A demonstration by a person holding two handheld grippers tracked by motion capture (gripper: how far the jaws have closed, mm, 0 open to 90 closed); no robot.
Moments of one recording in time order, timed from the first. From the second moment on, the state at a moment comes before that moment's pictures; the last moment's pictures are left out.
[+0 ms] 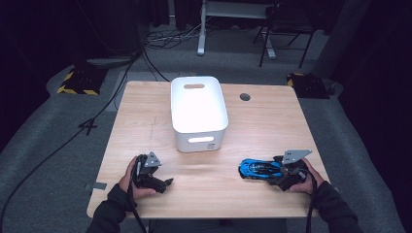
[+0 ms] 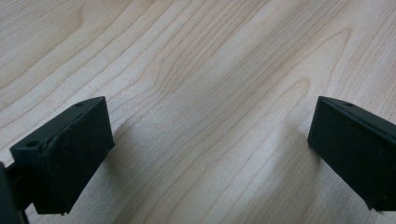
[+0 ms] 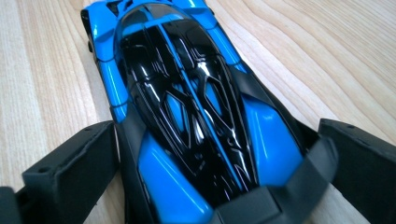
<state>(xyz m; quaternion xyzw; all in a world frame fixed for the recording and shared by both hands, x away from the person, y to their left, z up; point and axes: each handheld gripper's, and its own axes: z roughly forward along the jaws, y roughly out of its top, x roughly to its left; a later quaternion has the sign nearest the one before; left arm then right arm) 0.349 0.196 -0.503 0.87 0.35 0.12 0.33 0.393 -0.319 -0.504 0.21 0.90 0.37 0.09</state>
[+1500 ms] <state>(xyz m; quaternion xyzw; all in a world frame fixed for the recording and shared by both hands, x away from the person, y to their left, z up) 0.373 0.209 -0.453 0.81 0.37 0.15 0.43 0.348 -0.355 -0.502 0.28 0.87 0.39 0.12</state>
